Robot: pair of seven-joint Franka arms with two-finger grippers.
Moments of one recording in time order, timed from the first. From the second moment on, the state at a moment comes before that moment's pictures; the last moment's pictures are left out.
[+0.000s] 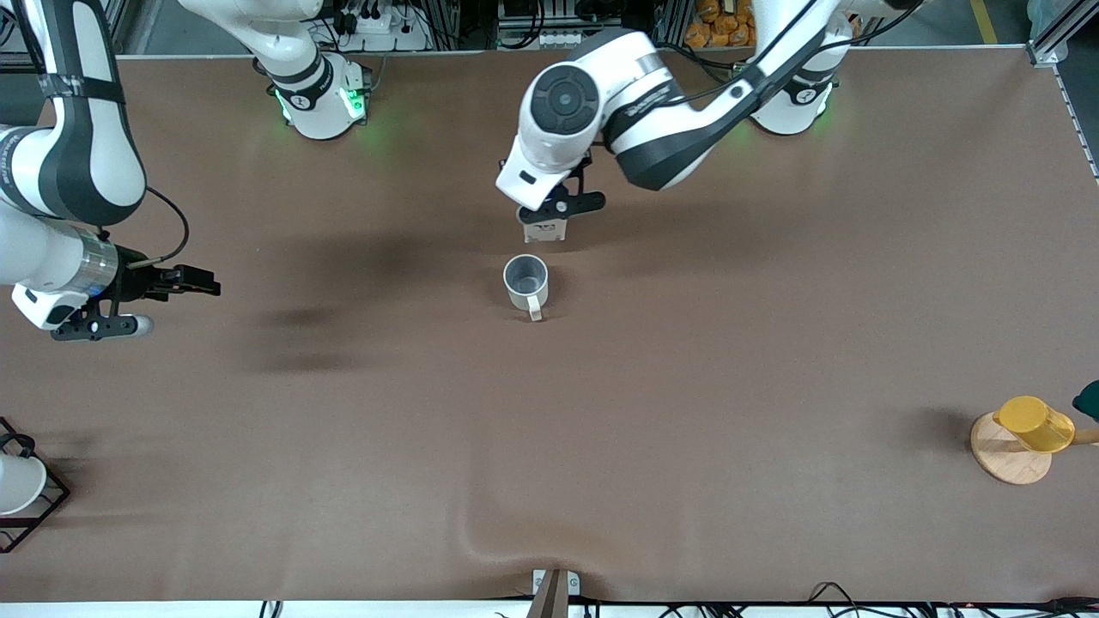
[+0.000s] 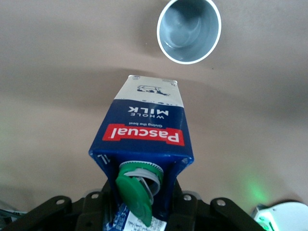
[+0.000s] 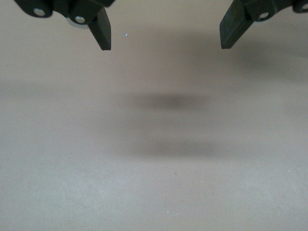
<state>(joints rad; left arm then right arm) -0.26 0.58 -0.82 -1.53 0.05 1.83 -1.26 -0.09 0.14 -0.06 -1.96 0.09 1.91 -0.25</state>
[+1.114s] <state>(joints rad) -0.46 0.63 -0.62 -1.52 0.06 1.96 -1.28 -0.09 0.14 -0.05 -1.96 0.09 1.91 -0.25</state>
